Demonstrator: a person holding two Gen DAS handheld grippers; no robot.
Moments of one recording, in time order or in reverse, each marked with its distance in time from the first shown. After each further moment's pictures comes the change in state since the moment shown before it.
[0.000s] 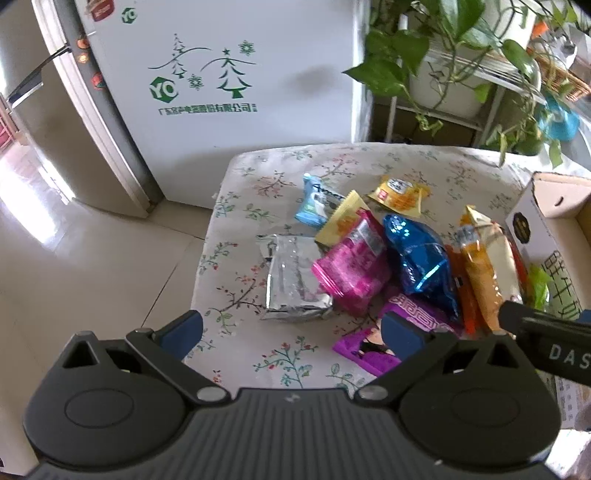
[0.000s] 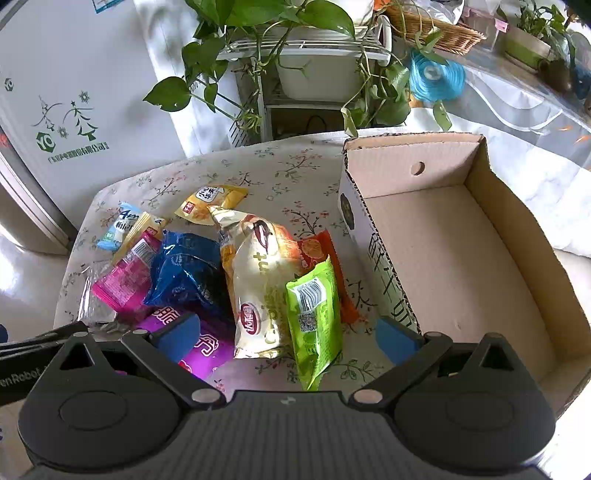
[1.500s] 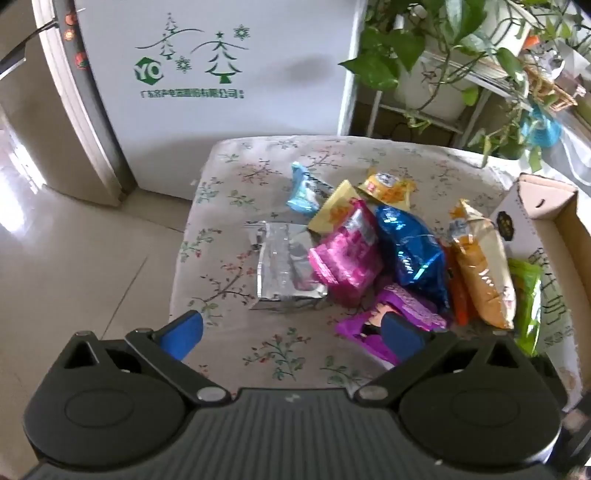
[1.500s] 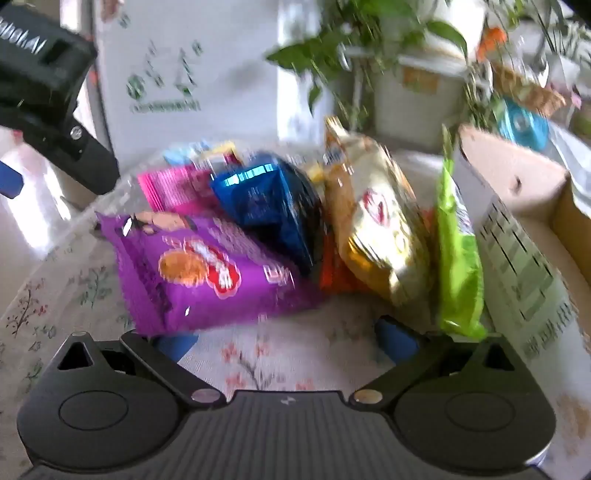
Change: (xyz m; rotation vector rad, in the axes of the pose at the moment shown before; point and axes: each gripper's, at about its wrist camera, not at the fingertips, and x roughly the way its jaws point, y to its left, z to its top) left arm 0.014 0.025 -0.010 -0.039 0.008 -0.112; right arm 0.036 0.025 -0.130 -0.315 -0.132 0.045
